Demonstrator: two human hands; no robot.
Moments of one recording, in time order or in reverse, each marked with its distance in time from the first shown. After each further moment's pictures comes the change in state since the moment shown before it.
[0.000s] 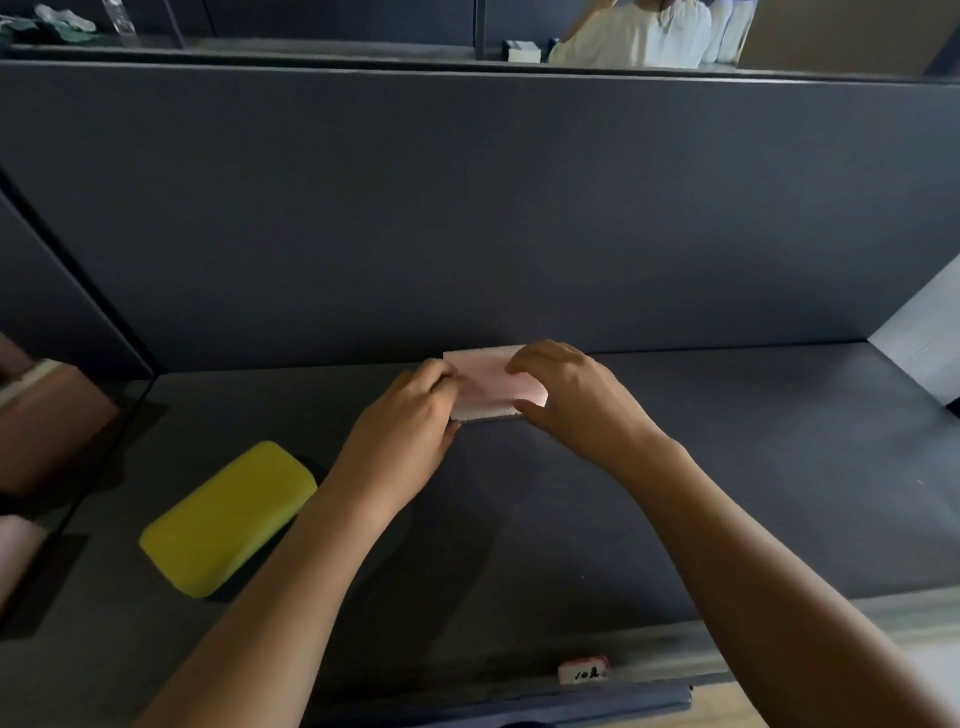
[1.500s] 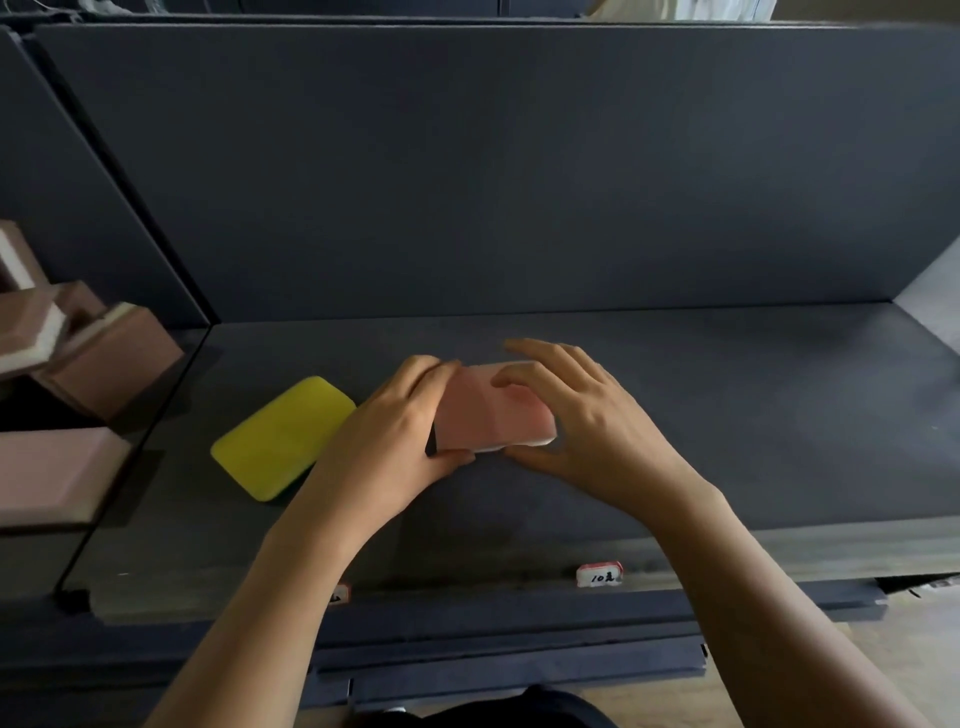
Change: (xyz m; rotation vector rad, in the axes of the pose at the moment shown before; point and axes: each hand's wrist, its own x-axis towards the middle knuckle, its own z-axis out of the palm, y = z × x) left_hand -0.083 0.013 -0.032 -0.088 0.054 -0.021; right_hand -0.075 -0.061 -0.001 0.102 0.139 -0.209
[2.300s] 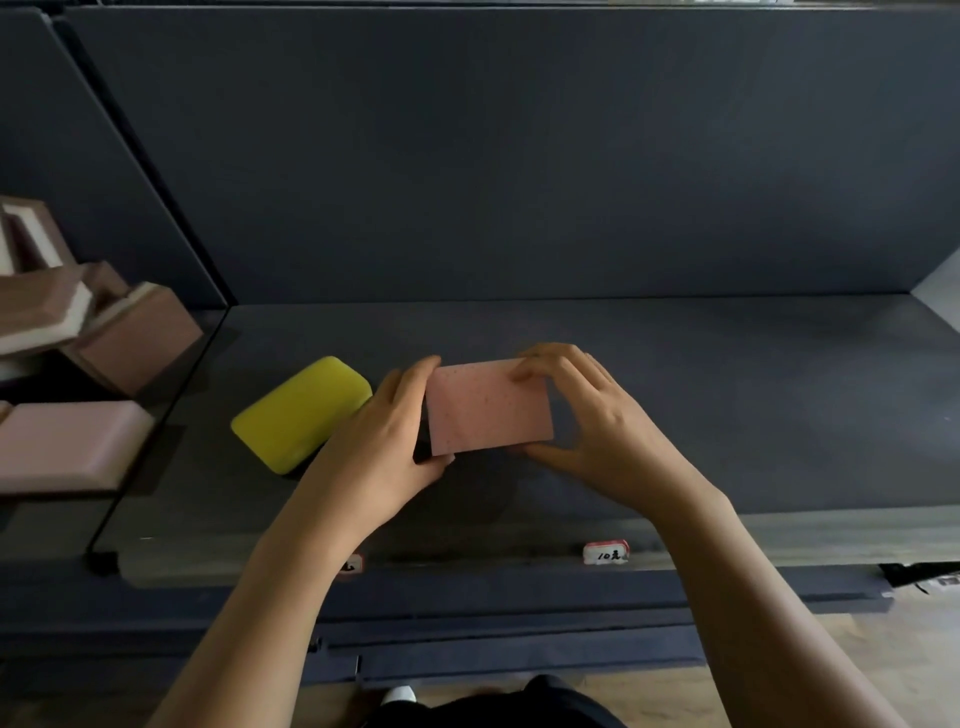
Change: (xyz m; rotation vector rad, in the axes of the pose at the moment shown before) left_hand -0.027 -0.010 0.003 -0.032 -0.048 -0.138; right_hand -0.015 -0.005 0.003 0.218 -0.052 0.080
